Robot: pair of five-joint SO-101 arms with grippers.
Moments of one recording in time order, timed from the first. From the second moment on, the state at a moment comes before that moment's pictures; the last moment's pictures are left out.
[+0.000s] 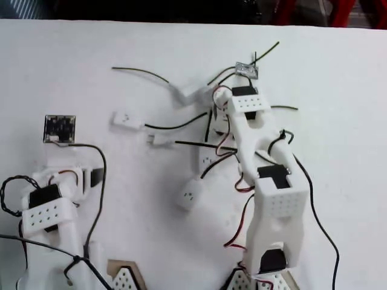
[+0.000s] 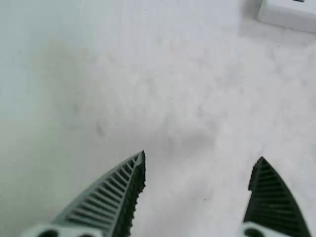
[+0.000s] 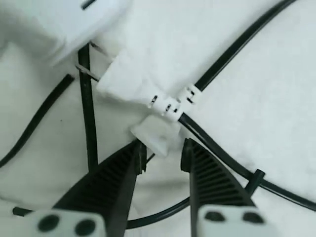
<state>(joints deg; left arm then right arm) -27.6 -47.3 71.9 43.6 -19.7 -11.3 30.1 -8.5 66.5 -21.3</state>
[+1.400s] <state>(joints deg) -27.6 -47.3 72.6 43.6 -19.7 -9.8 38.5 -31.6 97.4 -13.9</state>
